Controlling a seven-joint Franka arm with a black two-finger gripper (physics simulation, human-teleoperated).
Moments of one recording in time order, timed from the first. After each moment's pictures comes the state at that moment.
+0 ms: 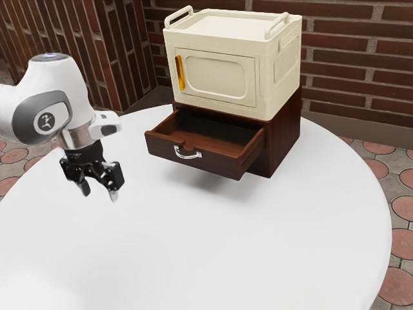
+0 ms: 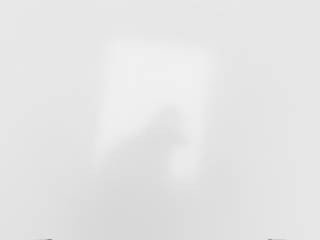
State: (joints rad) arm -0.01 -0.39 -0.02 -2.39 -0.03 2.00 -0.14
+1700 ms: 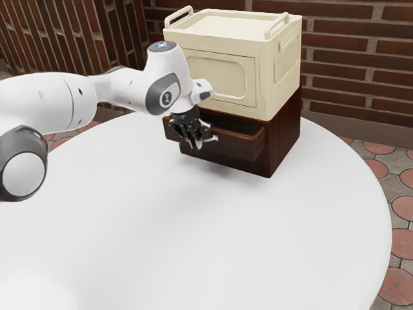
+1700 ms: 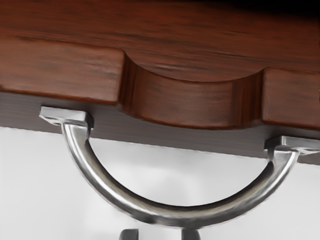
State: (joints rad) arm -0.01 0.59 -0.07 -1.37 0.05 2.17 -0.17
